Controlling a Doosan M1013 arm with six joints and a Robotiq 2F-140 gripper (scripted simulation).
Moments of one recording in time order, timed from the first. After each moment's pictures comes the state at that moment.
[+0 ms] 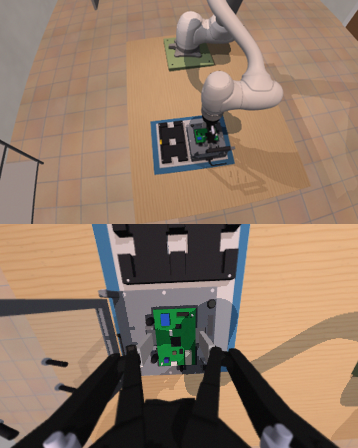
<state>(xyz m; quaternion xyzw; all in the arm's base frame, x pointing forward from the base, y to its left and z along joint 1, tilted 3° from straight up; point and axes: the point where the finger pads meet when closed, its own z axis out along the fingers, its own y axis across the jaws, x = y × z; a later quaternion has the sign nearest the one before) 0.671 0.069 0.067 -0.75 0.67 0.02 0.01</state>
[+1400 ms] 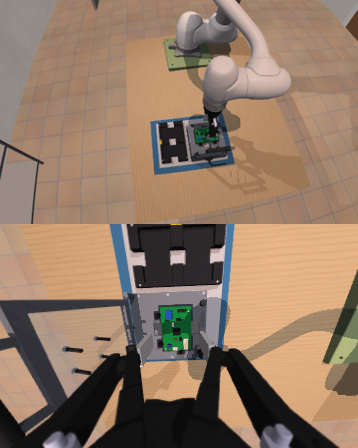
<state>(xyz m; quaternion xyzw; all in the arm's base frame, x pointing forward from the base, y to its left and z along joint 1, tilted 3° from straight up) 0.672 0.066 0.136 -0.75 0.67 0.02 0.01</state>
